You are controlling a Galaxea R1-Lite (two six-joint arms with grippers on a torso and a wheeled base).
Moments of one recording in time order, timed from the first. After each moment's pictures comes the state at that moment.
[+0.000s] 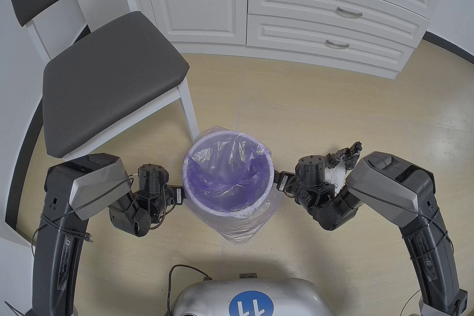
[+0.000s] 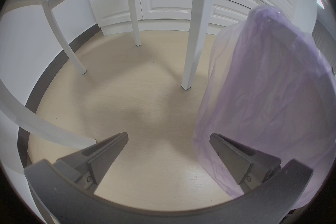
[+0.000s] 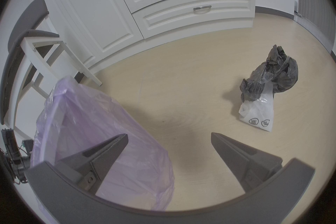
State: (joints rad) left arm -0.26 2.61 -1.13 -1.01 0.20 -0.09; right arm 0.44 2.64 -1.36 -0.94 -0.28 0.45
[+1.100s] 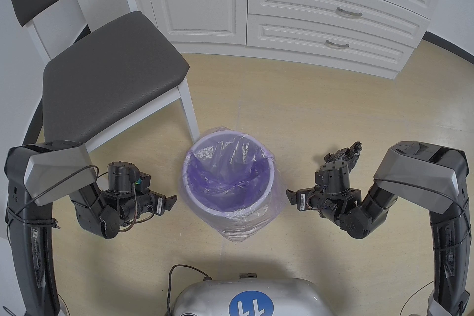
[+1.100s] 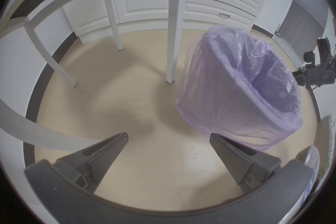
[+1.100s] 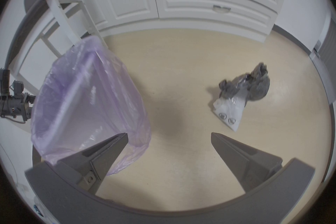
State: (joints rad) left arm -0.19 2.37 -0.81 -1.02 -0.04 0.13; right arm 0.43 2.41 -0.97 -0.95 -0.24 0.16
